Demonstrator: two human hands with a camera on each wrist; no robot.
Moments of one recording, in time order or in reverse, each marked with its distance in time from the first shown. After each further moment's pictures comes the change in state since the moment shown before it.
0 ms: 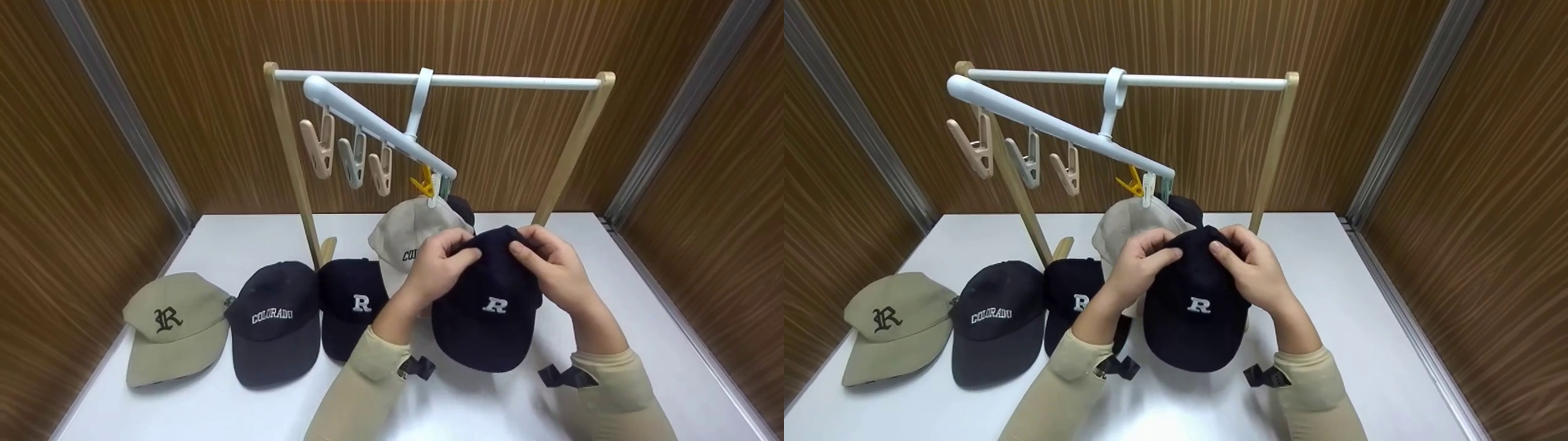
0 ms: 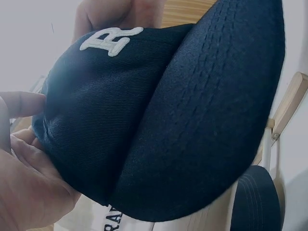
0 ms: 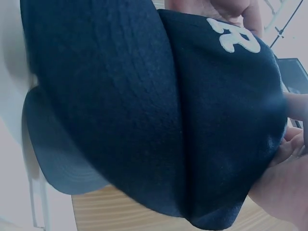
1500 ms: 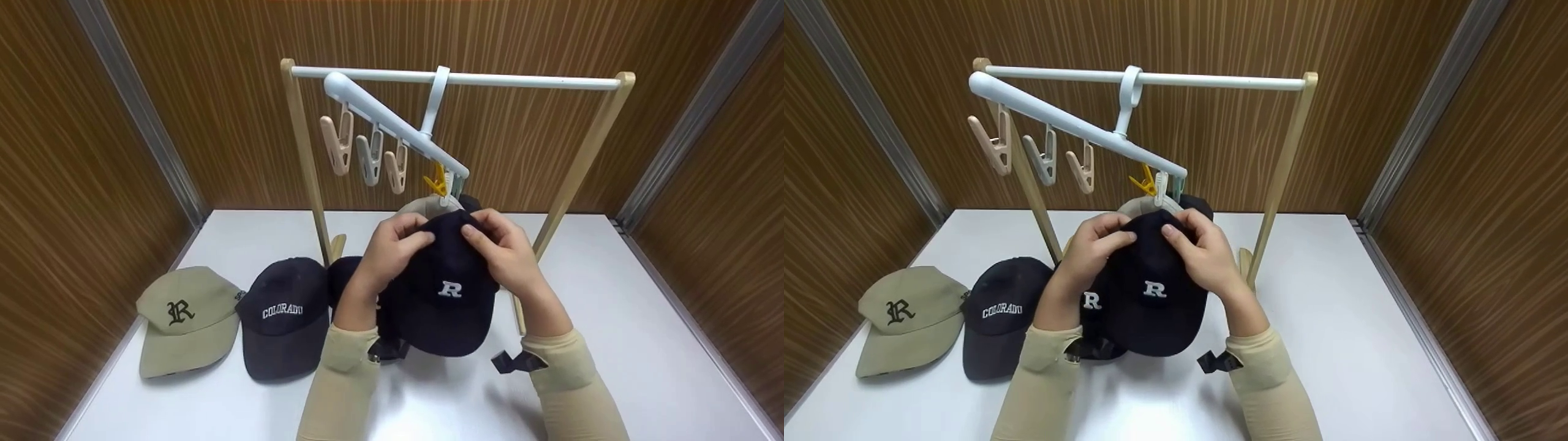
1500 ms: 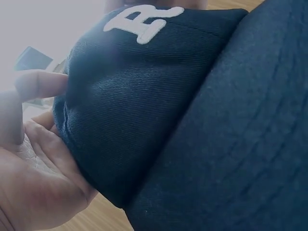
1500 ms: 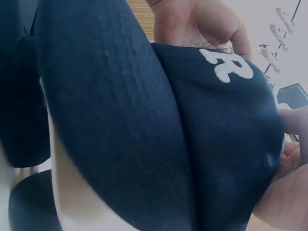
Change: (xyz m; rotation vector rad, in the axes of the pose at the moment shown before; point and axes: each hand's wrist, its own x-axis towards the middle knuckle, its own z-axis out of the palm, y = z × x) left_hand -0.003 0.010 -0.071 -0.088 0.026 -0.044; right_hand 0.040 -0.004 0.064 -0.013 0.021 -0.022
